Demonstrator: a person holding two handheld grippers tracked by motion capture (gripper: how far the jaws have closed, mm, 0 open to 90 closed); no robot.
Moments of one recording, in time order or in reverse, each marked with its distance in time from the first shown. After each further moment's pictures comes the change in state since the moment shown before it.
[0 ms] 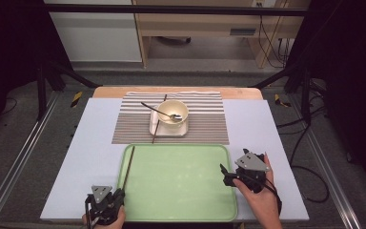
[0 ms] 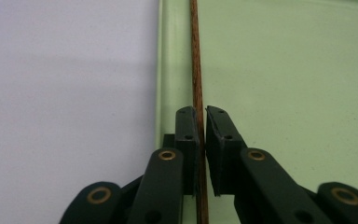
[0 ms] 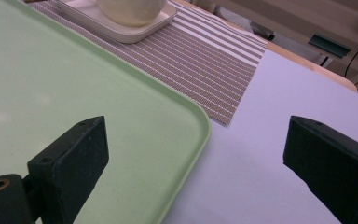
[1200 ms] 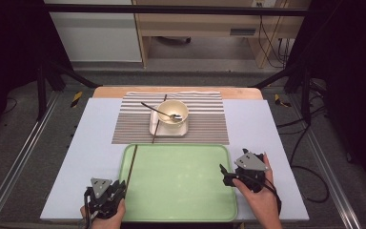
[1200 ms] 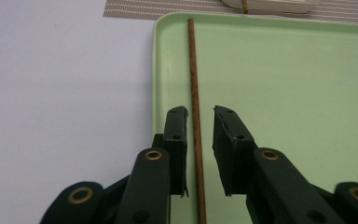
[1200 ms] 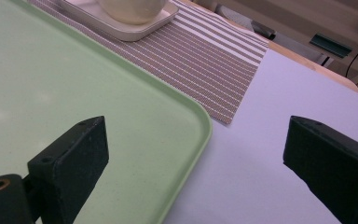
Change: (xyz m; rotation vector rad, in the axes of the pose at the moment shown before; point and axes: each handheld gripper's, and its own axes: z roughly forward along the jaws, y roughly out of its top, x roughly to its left) left arm -0.007 0.025 -0.005 -0.063 -0.009 0.074; right arm 0.000 0.000 0.002 0.006 0.003 -0.008
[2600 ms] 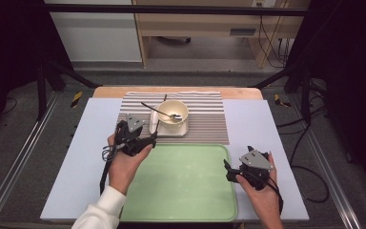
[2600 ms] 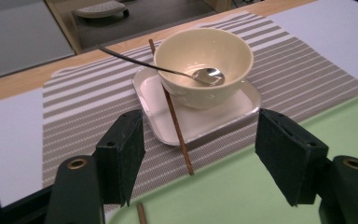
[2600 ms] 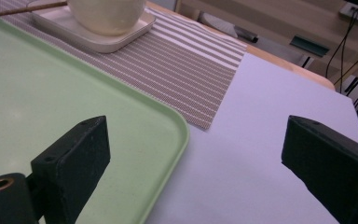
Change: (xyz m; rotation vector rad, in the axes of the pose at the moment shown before) left arm -0.045 0.152 0.075 -0.056 -0.153 0.339; right arm -0.011 0.000 -0.002 -0.037 -0.065 0.051
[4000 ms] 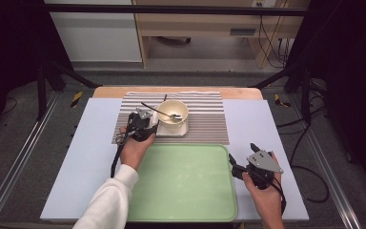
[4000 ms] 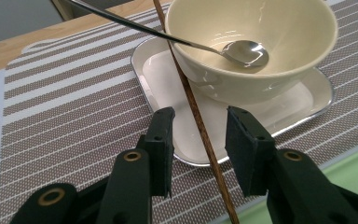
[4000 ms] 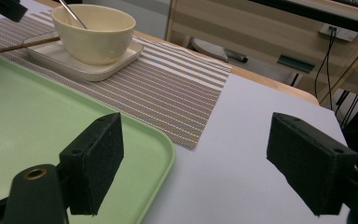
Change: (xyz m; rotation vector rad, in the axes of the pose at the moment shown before) left arm 0.020 -0.014 0.088 0.118 -0.004 -0.001; right arm -0.009 -0.002 -0.006 -0.102 -0.023 0.050
